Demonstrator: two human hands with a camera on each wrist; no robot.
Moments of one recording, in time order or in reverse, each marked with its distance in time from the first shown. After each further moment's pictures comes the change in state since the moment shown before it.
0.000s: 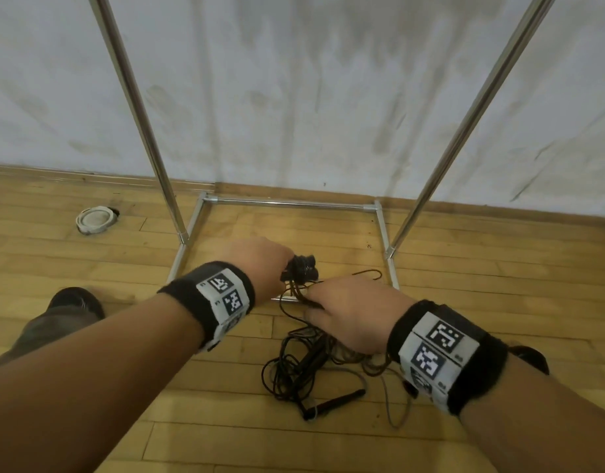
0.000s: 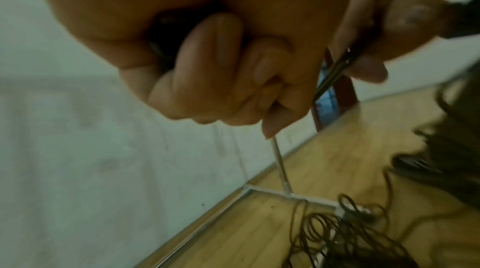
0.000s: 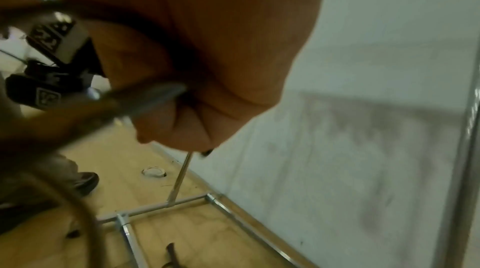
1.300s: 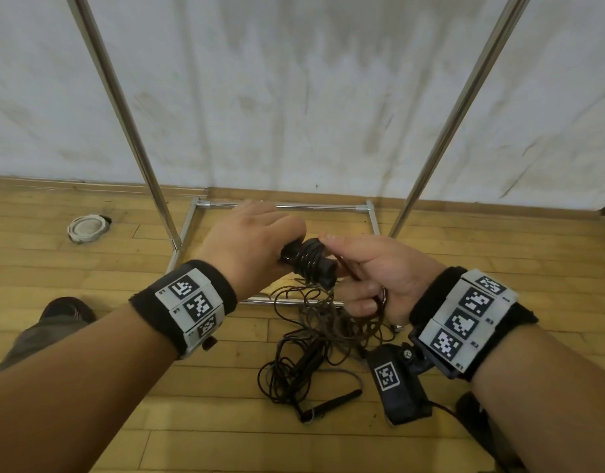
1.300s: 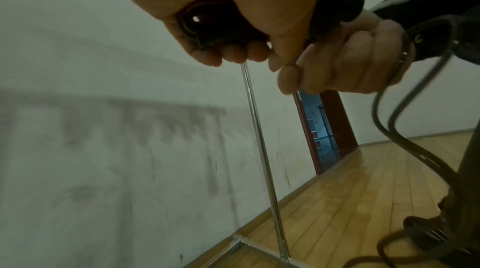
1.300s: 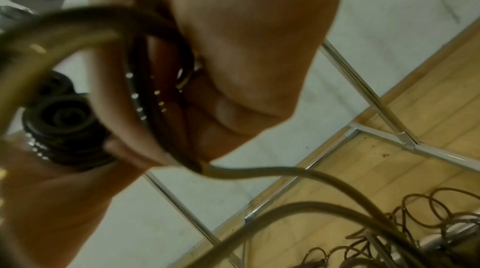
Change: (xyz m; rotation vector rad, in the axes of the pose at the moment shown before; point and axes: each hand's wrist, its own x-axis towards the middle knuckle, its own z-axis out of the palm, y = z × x) left_hand -0.016 -0.013 -0.007 -0.156 0.875 0.536; right_hand -0.017 0.037 -0.026 1.647 -0.084 0.010
